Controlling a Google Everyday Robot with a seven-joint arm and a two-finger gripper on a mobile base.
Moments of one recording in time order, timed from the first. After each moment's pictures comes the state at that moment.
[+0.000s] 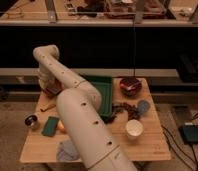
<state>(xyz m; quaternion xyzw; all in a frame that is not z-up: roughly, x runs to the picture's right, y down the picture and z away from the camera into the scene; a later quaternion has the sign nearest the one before) -0.326 -0.032 0.923 0.02 -0.37 -0.86 0.36</state>
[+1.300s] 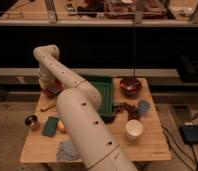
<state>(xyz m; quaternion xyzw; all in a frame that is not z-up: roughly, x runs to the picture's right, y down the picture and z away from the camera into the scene) -0.325 -0.033 0.924 0.02 -0.37 -0.86 0.36</state>
